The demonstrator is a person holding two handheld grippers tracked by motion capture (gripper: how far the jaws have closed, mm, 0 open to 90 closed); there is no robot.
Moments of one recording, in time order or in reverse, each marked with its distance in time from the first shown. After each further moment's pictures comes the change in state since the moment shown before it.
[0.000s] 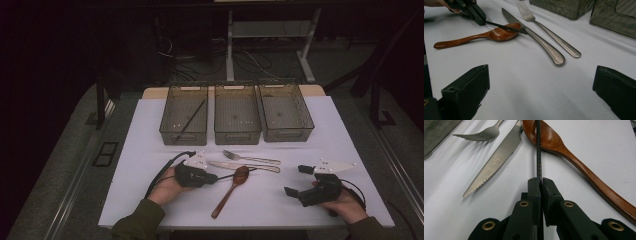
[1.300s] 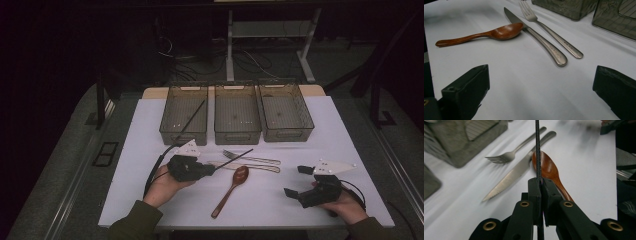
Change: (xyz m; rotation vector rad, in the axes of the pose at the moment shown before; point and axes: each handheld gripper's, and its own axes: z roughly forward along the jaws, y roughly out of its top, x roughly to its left) left arm -0.011 0.027 -0.041 -0.098 0.091 -0.197; right arm 0.002 0.000 0.000 -0.001 0.004 -0.019
